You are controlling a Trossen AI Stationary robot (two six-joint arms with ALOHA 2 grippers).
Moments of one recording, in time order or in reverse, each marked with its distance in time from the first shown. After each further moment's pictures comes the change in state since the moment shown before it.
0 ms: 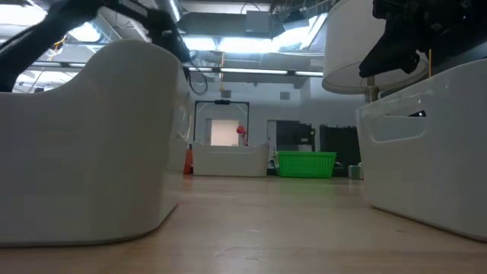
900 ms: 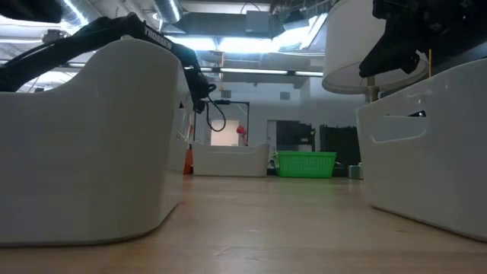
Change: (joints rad) left arm -0.110 0.217 -0.011 0.010 -0.026 0.114; right arm 0.000 0.000 0.000 -0.001 0.000 -0.006
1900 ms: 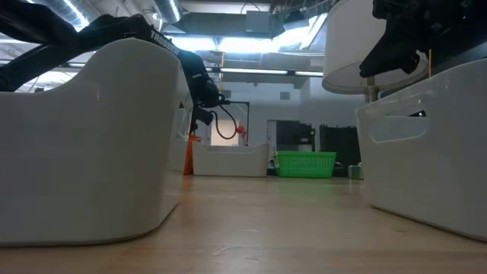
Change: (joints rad) left arm -0.068 0.001 -0.129 0.172 -0.077 -0.090; right arm 0.000 0.000 0.000 -0.001 -0.009 0.004
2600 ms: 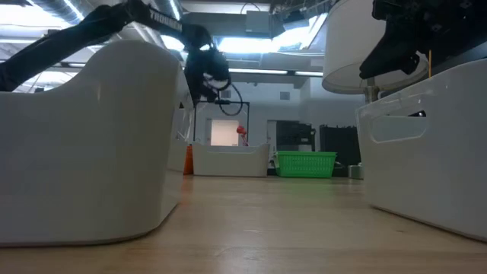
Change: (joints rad) left arm -0.107 -0.045 0.204 -0.217 -0.230 -0.465; right arm 0.000 0.006 0.000 -0.003 -0.002 -0.004
